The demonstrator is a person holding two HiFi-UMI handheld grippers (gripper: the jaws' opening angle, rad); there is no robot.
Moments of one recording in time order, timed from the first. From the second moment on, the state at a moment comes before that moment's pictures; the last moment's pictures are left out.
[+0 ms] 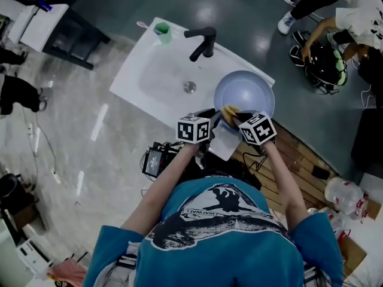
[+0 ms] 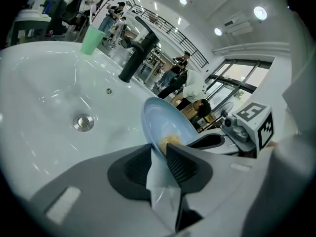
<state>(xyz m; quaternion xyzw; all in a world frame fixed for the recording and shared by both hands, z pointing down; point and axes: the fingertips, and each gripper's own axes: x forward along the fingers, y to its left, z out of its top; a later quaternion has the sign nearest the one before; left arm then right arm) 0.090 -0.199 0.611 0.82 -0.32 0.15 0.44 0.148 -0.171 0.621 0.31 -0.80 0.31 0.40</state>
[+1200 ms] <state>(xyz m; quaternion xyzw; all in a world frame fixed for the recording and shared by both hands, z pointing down) 0.089 -0.216 0.614 0.75 -0.41 0.10 0.51 0.266 -0.186 0.615 0.45 -0.74 0.26 0.43</state>
